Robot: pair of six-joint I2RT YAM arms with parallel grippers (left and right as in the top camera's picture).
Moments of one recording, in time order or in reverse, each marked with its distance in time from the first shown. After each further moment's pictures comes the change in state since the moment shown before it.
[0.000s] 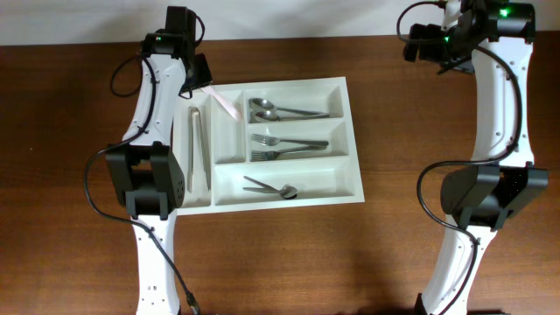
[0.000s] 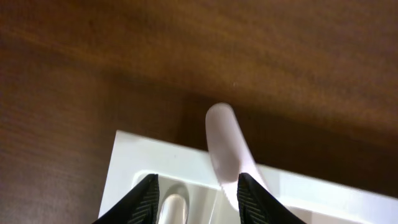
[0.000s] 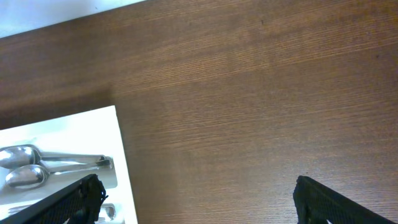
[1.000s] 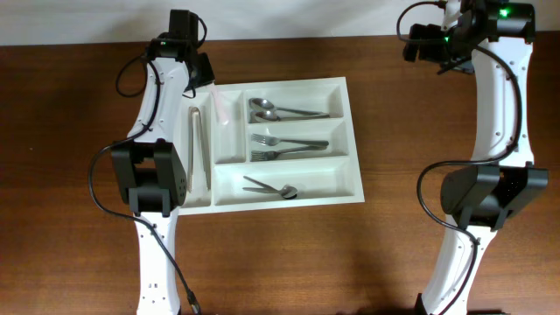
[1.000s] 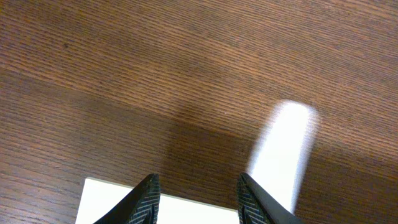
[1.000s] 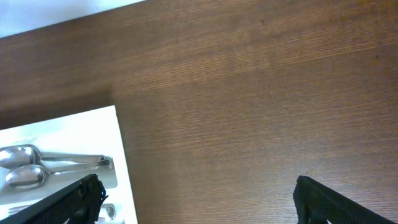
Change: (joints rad) left arm 0.000 0.050 -0.001 0.106 0.006 0.000; right arm 0.000 0.000 0.000 0.000 0.000 0.000
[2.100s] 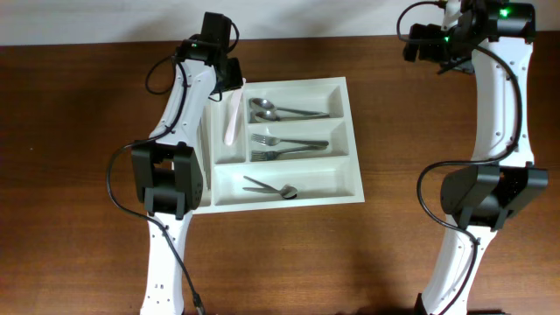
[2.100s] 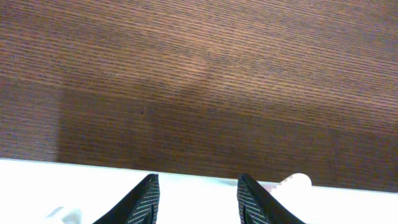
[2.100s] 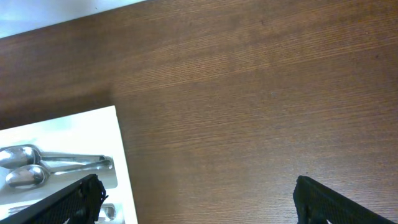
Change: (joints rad) left arm -0.110 0.001 0.000 -0.017 0.048 0.000; right arm 0.000 0.000 0.000 0.000 0.000 0.000
